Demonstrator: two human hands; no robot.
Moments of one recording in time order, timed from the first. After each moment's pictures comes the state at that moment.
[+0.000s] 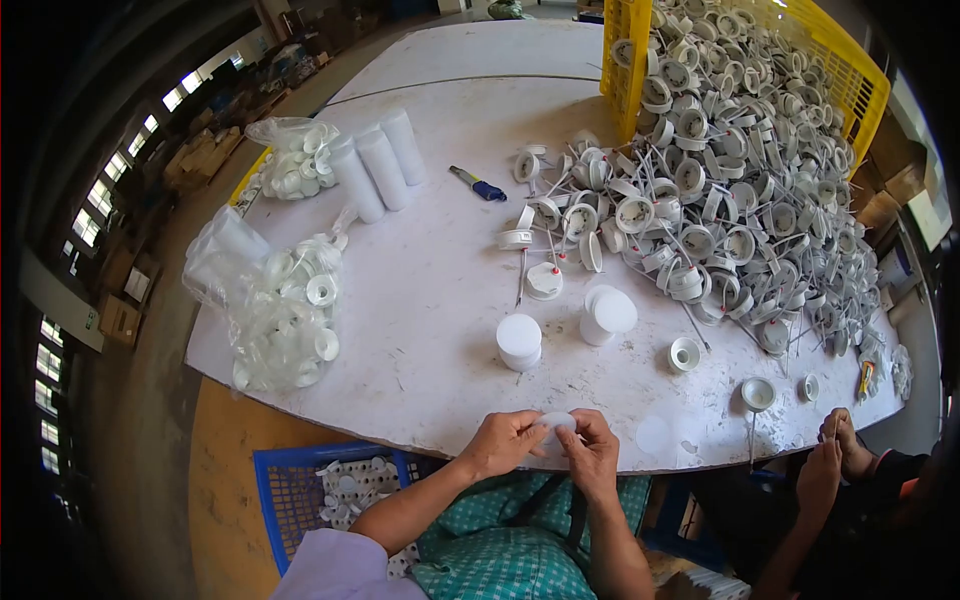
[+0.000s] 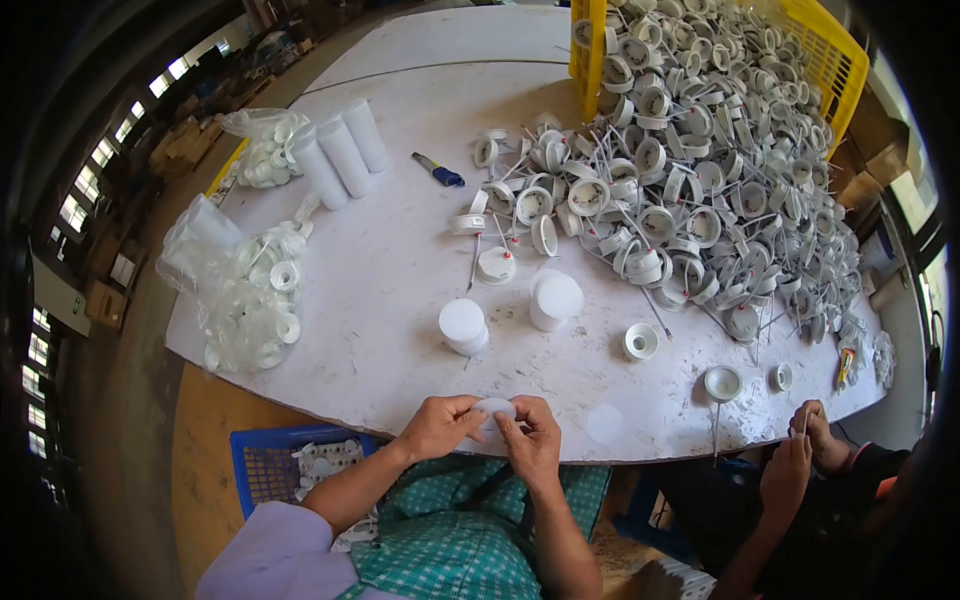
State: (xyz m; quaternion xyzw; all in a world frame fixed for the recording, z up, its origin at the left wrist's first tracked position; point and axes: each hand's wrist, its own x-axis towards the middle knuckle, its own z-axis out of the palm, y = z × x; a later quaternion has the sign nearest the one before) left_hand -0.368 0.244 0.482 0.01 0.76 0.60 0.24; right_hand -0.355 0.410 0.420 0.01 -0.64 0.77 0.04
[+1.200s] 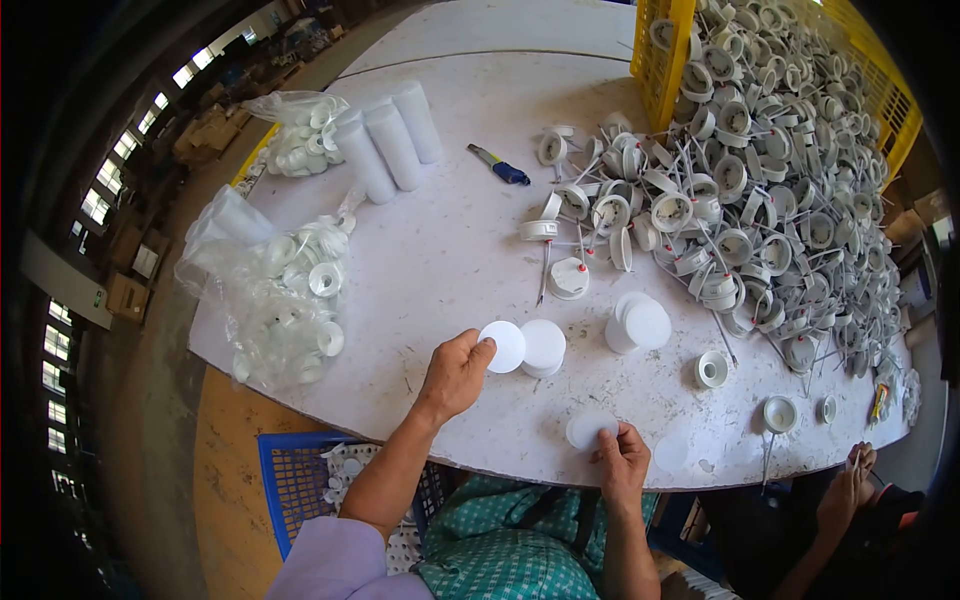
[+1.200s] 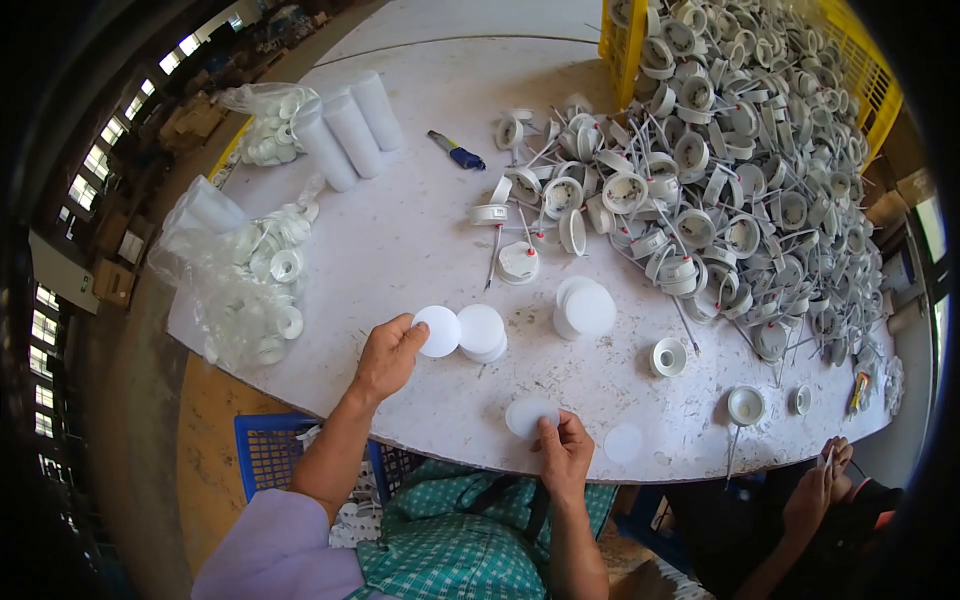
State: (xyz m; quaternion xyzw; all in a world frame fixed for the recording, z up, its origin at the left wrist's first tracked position) left_hand -0.442 0.172 0.501 -0.08 0.84 0.53 0.01; right_hand -0.367 0.425 0.426 -0.10 -0.61 0.79 -0.04
